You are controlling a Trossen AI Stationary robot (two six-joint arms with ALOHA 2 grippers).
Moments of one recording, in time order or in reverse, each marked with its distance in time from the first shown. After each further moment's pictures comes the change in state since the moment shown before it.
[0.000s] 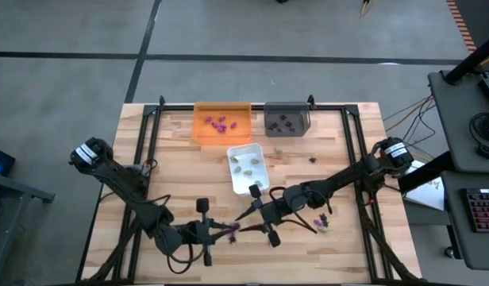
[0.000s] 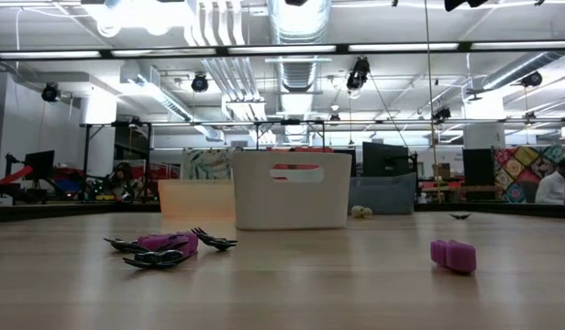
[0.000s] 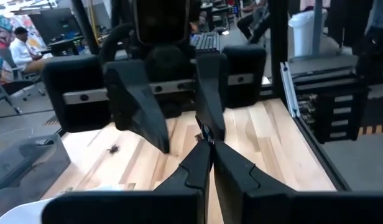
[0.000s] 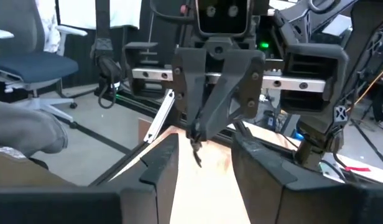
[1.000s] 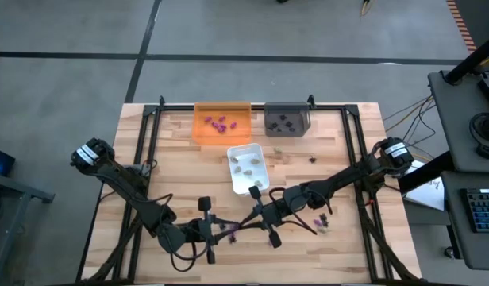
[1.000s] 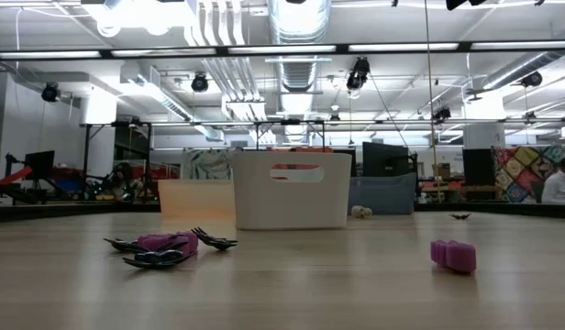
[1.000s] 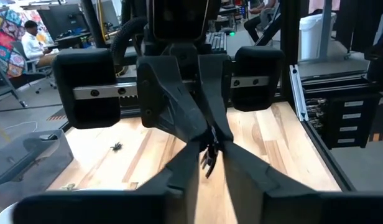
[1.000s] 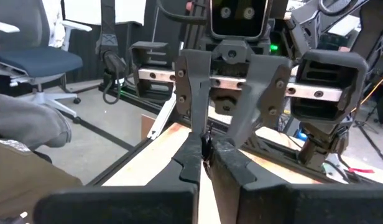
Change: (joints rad) left arm 0.025 0.016 0.000 0.028 -0.003 -0.011; right arm 0.001 0.000 0.001 -0.020 -0.012 -0.017
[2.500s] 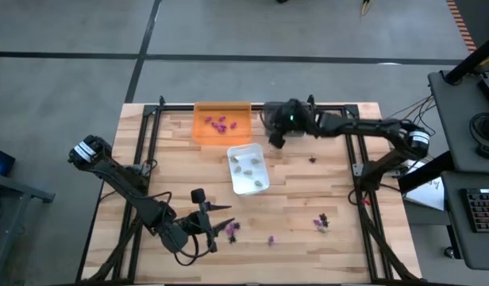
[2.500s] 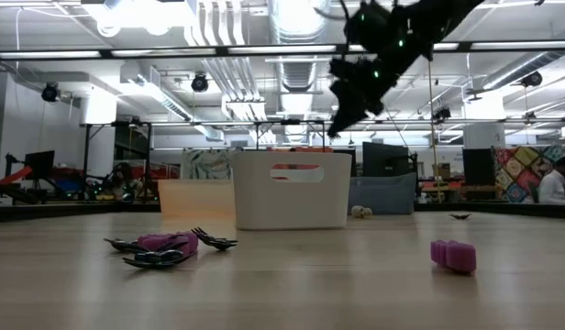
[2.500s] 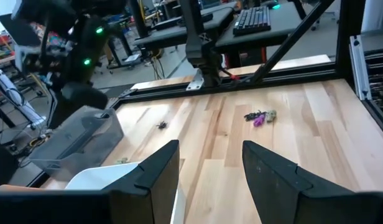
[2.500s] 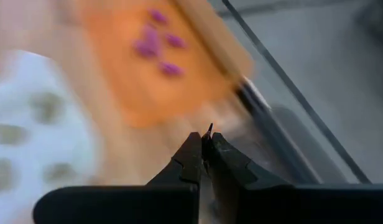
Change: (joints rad) left arm 0.010 -0.048 0.000 -0.211 -0.143 -0.071; right arm -0.752 -0.244 0.021 -0.884 0.232 0.123
